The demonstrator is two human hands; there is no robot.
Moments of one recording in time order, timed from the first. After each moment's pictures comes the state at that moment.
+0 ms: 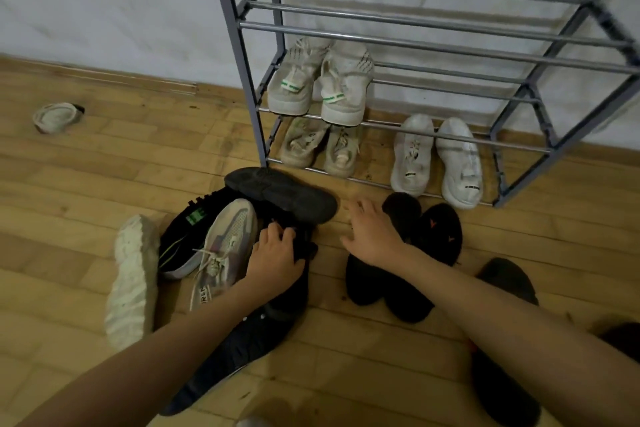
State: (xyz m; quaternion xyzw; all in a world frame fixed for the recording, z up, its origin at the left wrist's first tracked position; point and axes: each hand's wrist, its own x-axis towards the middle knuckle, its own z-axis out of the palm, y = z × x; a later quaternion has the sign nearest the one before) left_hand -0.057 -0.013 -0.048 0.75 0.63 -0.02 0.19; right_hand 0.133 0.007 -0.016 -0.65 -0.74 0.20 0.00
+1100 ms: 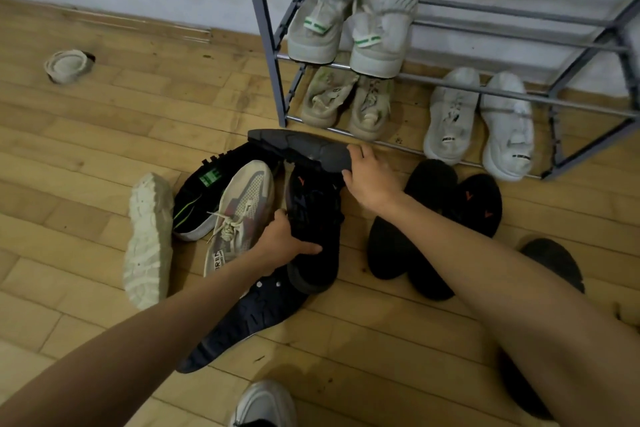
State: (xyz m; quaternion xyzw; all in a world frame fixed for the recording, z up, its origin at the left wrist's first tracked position) left_hand -0.084 -0.011 -0.078 0.48 0.70 0.09 0.52; right_hand 0.097 0.064 -0.053 -0.64 -0.75 0.15 0.05
